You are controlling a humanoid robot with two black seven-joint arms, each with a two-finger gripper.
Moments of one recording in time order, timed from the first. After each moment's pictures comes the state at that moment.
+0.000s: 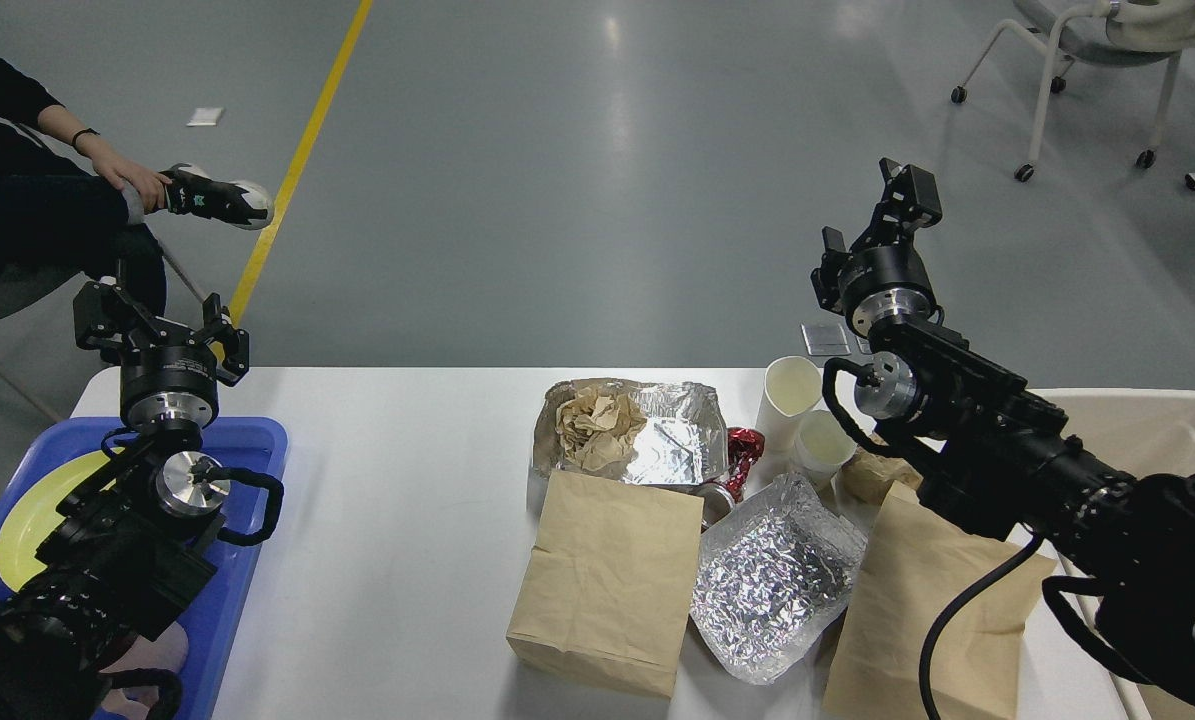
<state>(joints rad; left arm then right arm) -0.74 0.16 -0.96 -0.23 -0.07 -0.30 -0.62 0.95 -0.13 0.36 0.49 0.21 -0.15 0.54</state>
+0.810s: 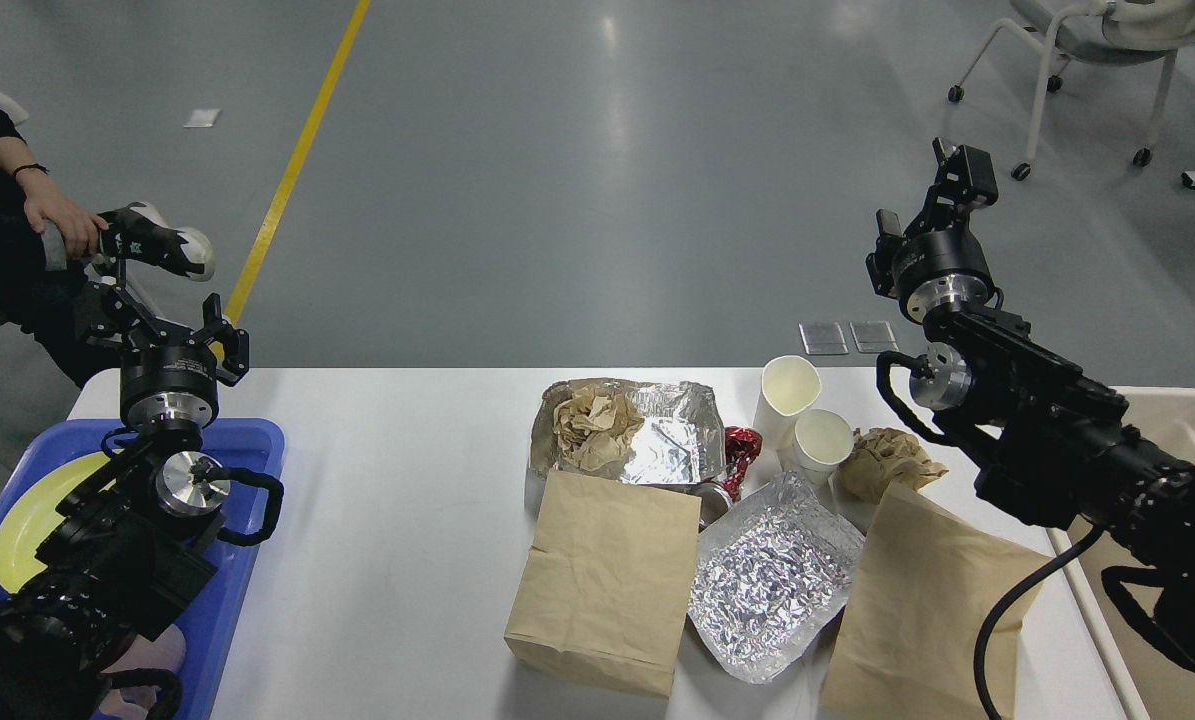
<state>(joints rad) -0.74 0.16 -0.96 -0.23 -0.07 -0.30 -0.62 0.98 -0.21 0.29 0.50 0.15 -0.14 0.54</state>
